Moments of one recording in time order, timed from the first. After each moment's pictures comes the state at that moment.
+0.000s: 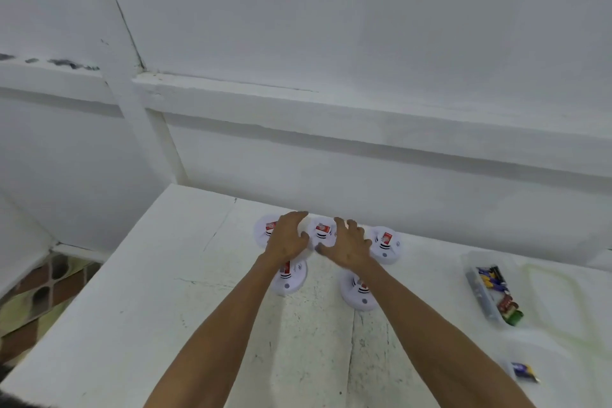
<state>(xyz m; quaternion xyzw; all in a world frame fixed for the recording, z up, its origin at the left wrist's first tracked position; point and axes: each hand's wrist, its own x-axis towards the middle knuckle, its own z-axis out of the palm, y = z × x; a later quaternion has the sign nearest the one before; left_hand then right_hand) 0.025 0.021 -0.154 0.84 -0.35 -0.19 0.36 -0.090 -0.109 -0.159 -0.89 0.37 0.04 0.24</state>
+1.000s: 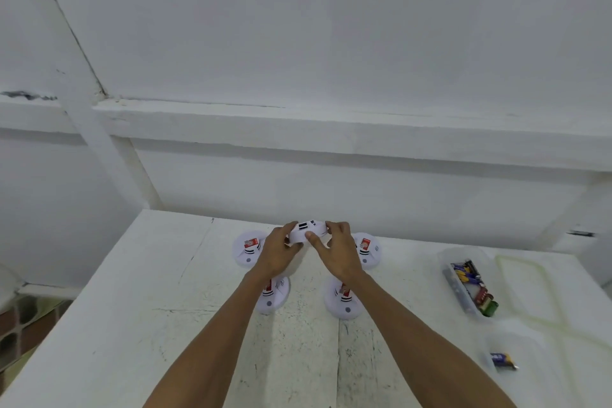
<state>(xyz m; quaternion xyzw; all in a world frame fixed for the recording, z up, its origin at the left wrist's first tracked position) 0.020 -0.001 -0.162 0.81 -0.38 -0.19 0.41 -0.116 -0.113 -0.145 -0.82 0.35 -0.20 0.40</state>
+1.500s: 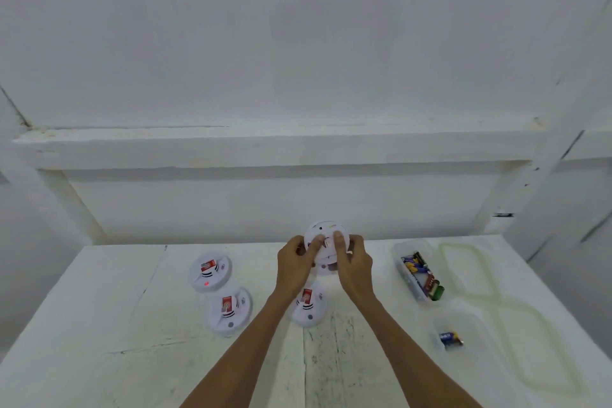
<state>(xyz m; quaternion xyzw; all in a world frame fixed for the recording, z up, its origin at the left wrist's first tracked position) -0.101 -0.065 -0.128 0.71 -0.32 -0.23 0.58 -0.220 -0.130 -0.117 -0.64 0.43 -0.40 0.49</state>
